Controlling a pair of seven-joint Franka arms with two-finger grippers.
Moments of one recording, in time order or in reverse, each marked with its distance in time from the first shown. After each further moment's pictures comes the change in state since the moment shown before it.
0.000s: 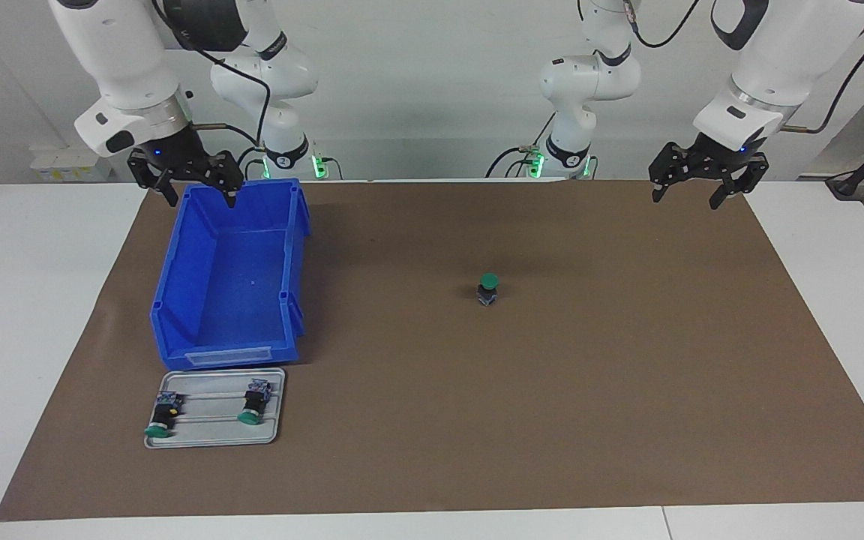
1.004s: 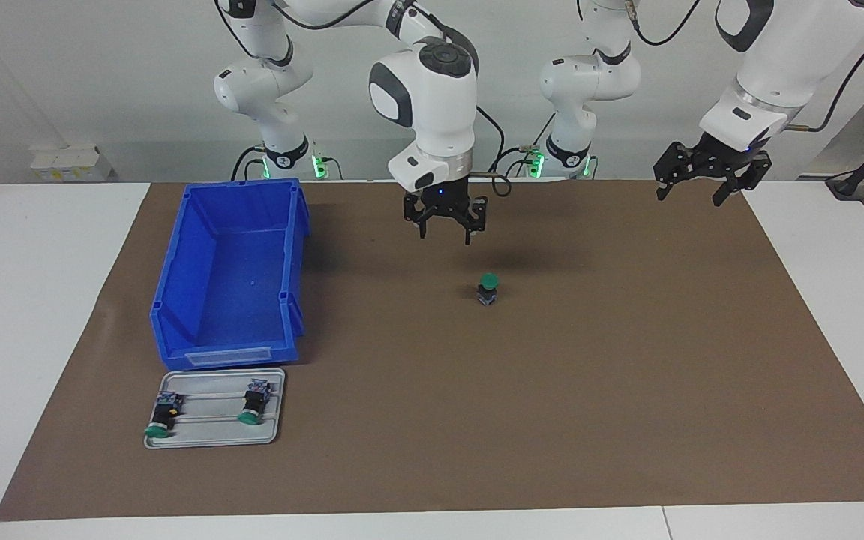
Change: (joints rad) left arm 0.010 -0.001 0.016 -0.004 0.000 0.003 0.002; right arm 0.388 0.380 0.000 0.154 0.005 0.244 0.562
